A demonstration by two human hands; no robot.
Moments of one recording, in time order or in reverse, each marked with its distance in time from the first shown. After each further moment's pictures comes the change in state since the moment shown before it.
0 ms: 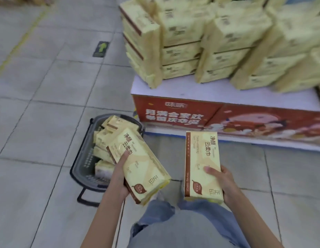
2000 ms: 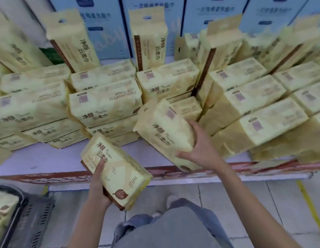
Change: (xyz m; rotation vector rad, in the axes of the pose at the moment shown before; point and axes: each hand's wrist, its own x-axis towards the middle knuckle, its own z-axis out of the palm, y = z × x) left_hand 0.081 -0.232 0.596 0.005 -0.093 0.086; right_hand 0.215 -0.432 -0.458 -0.759 -0.065 -0.783
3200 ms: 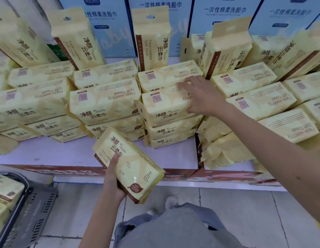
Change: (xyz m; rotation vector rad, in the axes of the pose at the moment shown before) left_hand 0.003 -0.032 0.048 -0.111 0.020 0.022; right_hand 0.145 -0.013 -0.073 -0.921 -0.028 -0.483
